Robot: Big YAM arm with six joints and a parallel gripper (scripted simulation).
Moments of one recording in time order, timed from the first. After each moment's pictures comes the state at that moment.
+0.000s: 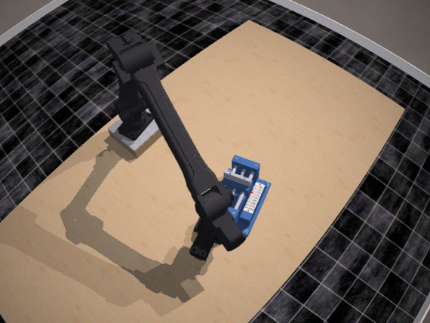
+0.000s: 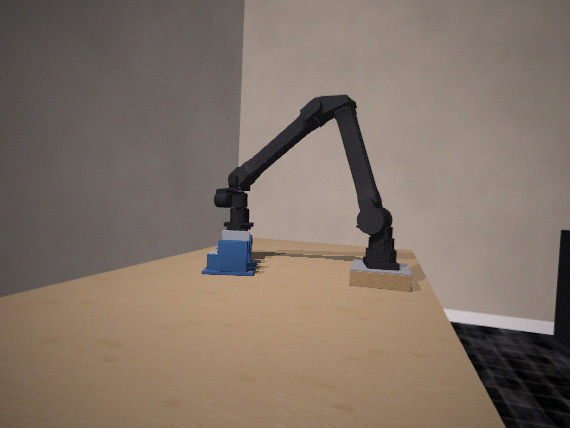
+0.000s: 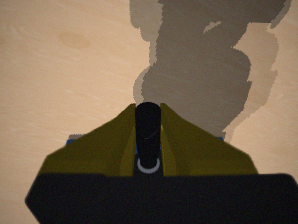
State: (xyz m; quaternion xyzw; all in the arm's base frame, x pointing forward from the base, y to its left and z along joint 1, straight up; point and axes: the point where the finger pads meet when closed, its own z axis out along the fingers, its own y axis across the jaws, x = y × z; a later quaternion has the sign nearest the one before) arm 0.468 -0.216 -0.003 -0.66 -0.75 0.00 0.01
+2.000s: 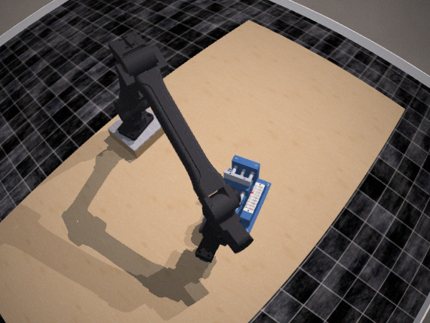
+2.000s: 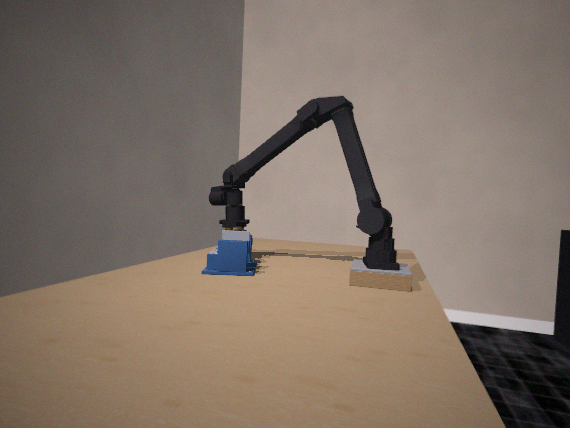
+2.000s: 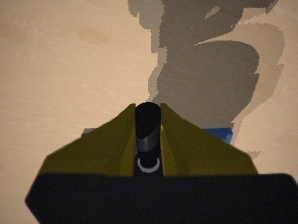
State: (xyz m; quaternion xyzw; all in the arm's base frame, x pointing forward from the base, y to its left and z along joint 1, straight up) arm 0.482 -0.215 0.007 -0.66 -0.75 0.01 0.02
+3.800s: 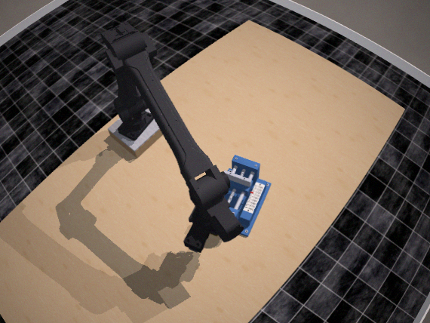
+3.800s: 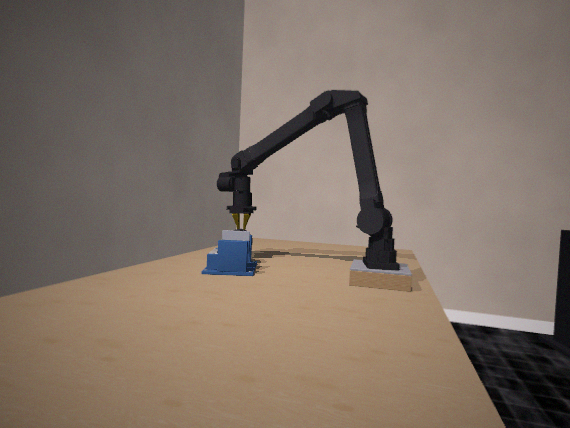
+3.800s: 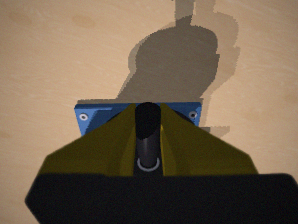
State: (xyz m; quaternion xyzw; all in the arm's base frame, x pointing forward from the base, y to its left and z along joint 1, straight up) arm 0.460 -0.217 0.058 -0.66 -0.75 0.00 0.01
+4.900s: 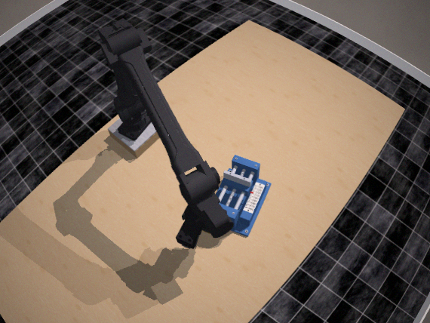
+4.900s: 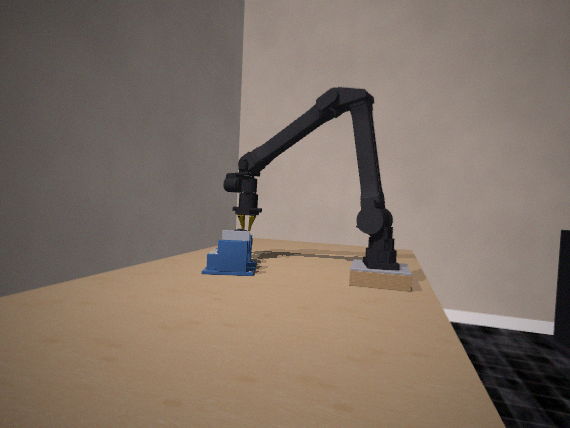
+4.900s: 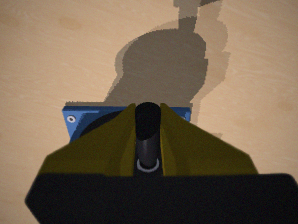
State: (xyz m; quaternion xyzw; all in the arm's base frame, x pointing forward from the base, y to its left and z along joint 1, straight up) arm 0.443 -0.219 0.053 -0.66 -0.75 0.00 -0.01
